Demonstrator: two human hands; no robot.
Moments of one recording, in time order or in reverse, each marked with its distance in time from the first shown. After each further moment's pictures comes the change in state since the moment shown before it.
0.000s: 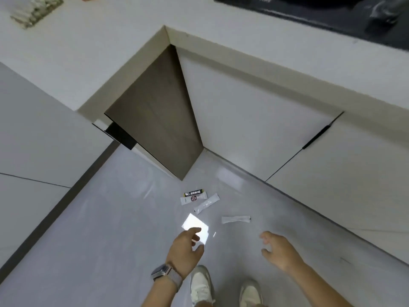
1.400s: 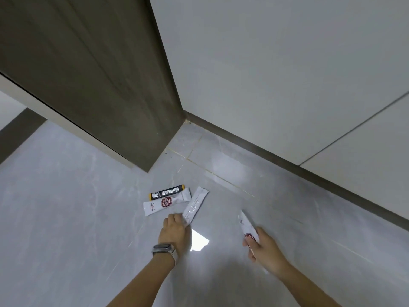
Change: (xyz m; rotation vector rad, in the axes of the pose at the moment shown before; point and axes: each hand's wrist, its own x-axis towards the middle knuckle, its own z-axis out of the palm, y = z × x) left_hand 0.362 -0.231 0.246 0.447 0.167 -0.006; right_hand 0.343 0.112 0.217 0.586 0.125 0.064
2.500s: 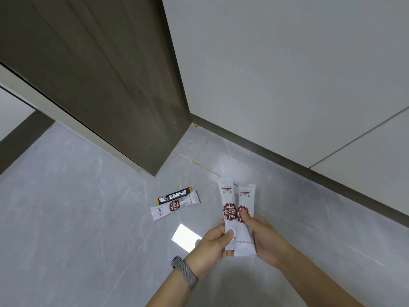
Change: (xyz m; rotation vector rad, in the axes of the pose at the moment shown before) left_hand -0.042 0.062 -0.044 -1.497 -0.660 -0.009; right_hand -0.017 -0.098 0.002 0.925 -0.395 0.060
